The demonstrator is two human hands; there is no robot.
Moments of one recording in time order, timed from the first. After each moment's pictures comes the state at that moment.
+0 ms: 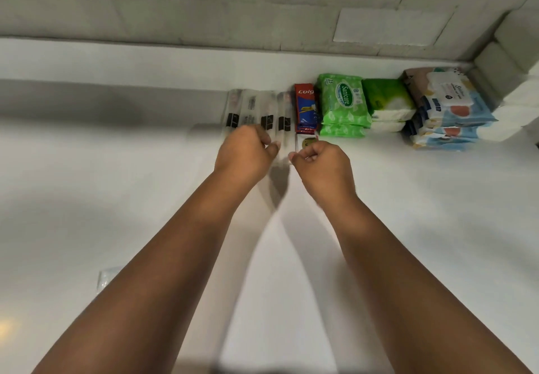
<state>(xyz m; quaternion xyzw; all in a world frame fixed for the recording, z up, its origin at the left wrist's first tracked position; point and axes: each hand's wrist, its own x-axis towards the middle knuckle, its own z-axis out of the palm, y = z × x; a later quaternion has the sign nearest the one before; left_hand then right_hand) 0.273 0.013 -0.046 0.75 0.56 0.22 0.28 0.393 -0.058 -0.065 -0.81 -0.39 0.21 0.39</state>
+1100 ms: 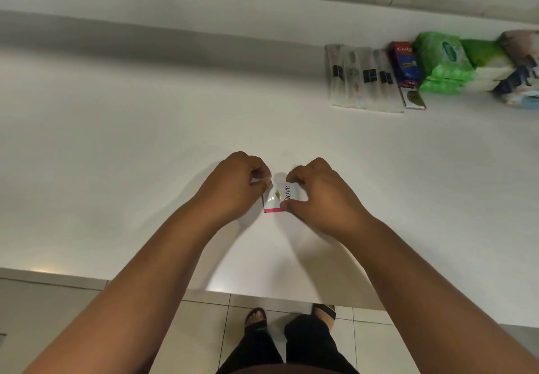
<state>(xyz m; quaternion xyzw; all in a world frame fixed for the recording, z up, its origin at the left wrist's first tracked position) -0.038 -0.053 -0.078 0.81 0.48 0.11 0.32 0.129 -0.129 -0.079 -0.74 -0.61 0.23 0.15</state>
